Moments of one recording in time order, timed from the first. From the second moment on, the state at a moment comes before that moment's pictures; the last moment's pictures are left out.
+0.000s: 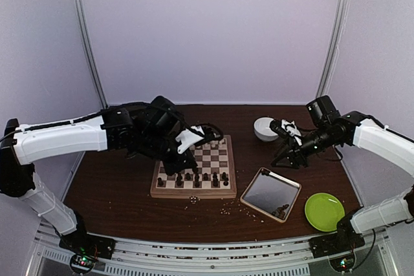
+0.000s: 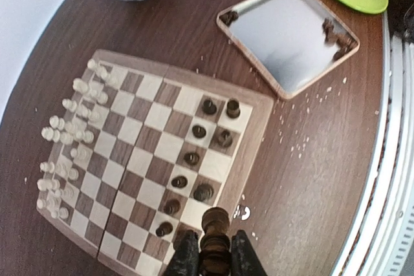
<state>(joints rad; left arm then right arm) -1.01 1.51 1.29 -0.63 0.05 0.22 0.41 1.22 0.96 -0.72 -0.69 -0.54</state>
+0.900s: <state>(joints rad) -0.92 1.72 1.26 -0.66 0.05 0.16 0.40 1.26 0.96 -0.75 -0.69 -0.58</state>
